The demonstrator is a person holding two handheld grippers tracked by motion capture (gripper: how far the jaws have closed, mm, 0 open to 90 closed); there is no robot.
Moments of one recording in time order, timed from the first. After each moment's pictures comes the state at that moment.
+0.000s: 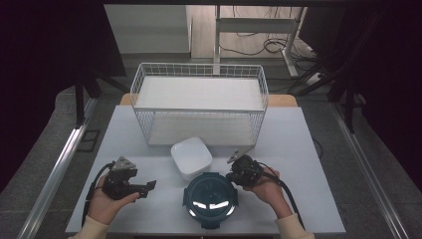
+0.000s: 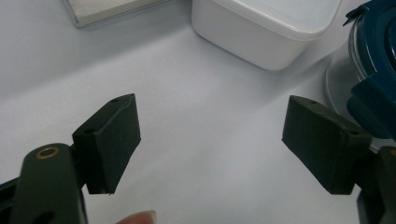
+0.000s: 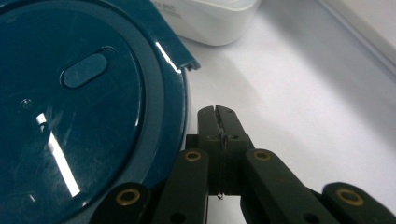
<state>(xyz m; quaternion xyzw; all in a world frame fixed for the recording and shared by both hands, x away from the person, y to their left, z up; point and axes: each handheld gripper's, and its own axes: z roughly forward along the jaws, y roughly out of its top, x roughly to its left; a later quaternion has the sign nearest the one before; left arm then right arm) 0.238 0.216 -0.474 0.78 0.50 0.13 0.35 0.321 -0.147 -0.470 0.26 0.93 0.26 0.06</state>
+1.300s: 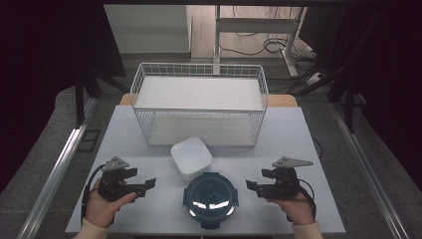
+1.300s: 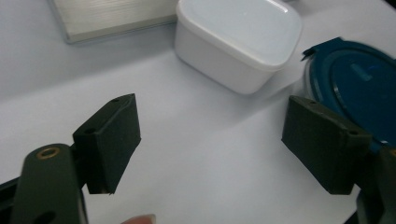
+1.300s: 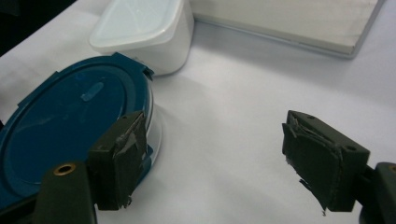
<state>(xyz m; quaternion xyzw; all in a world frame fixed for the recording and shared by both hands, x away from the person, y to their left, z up) 0.228 0.219 -0.461 0.75 0.51 0.10 0.41 0.278 -0.237 -0.457 0.42 0.80 0.42 0.08</state>
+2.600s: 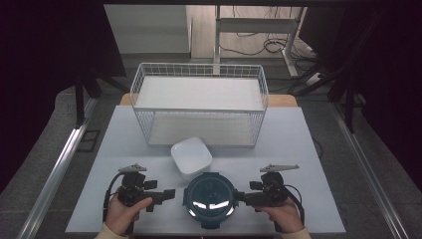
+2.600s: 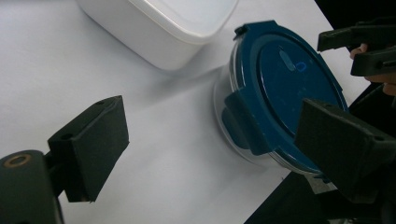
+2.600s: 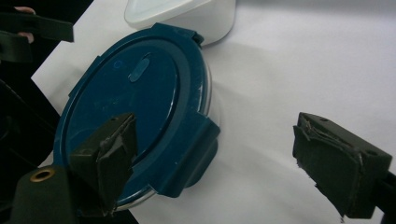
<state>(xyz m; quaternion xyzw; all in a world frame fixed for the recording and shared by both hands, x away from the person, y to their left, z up) 0.228 0.178 -0.479 0.73 0.53 -0.04 0.43 0.267 -0.209 -0.474 0.45 0.79 0.41 -0.03</state>
